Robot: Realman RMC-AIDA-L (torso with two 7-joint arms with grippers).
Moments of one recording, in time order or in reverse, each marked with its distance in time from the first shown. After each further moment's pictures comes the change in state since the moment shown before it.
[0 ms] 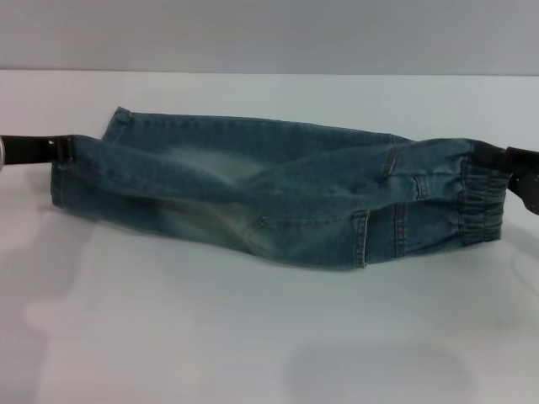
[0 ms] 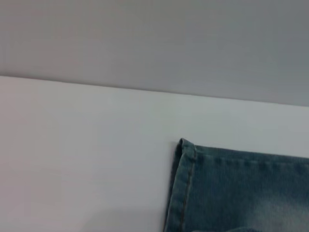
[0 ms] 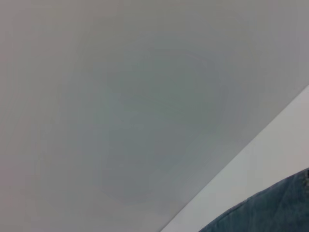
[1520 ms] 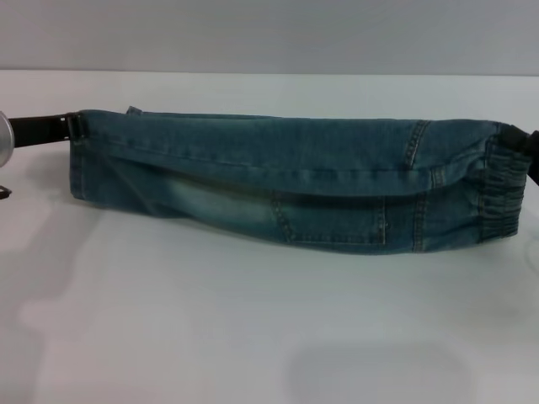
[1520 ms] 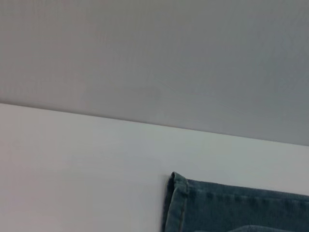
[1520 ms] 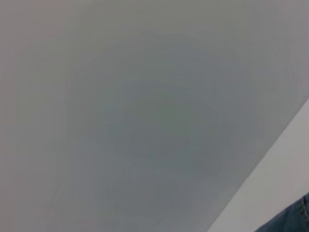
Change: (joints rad) left arm -0.004 0.002 -0.010 0.063 -0.116 0.136 0.054; right arm 0.063 0.001 0.151 -0.166 0.031 -0.009 -0.065
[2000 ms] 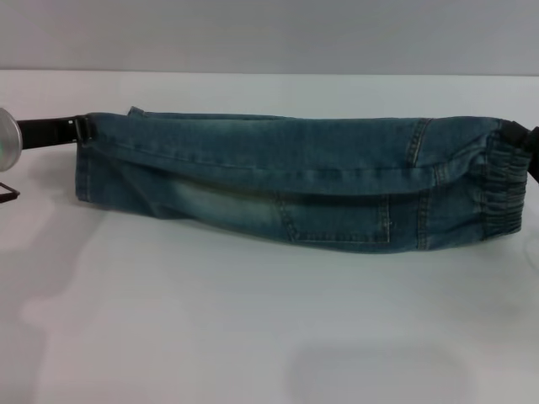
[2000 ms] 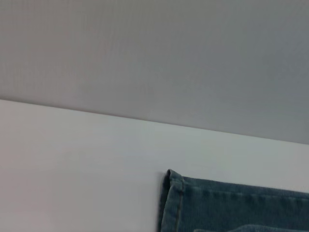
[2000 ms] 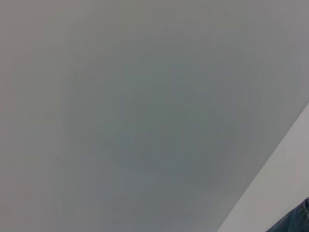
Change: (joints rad) left arm -0.018 0.000 -0.002 0.042 -0.023 0.013 0.014; right arm 0.022 0.000 0.037 -0.045 0.001 -0.006 -0.014
